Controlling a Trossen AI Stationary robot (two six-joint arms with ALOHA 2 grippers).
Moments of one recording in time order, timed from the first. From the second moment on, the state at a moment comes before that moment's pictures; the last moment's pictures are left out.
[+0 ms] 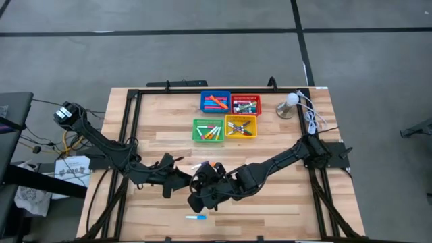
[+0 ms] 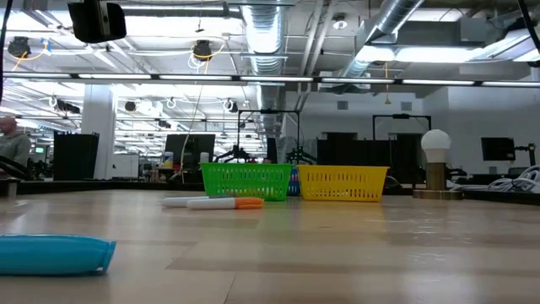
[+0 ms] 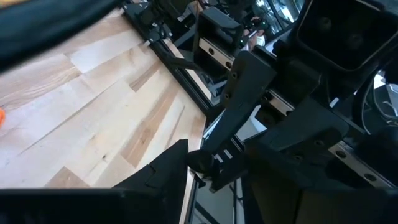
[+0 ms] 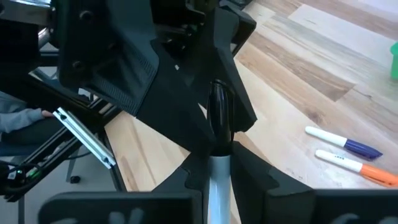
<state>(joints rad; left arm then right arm) -0.68 1.20 0.61 0.39 -0.57 -1.03 0.45 2.14 2.05 -0.69 0.48 0.93</state>
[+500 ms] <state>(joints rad) -0.68 1.20 0.61 0.39 -0.59 -1.03 0.44 2.14 2.05 -0.69 0.50 0.93</state>
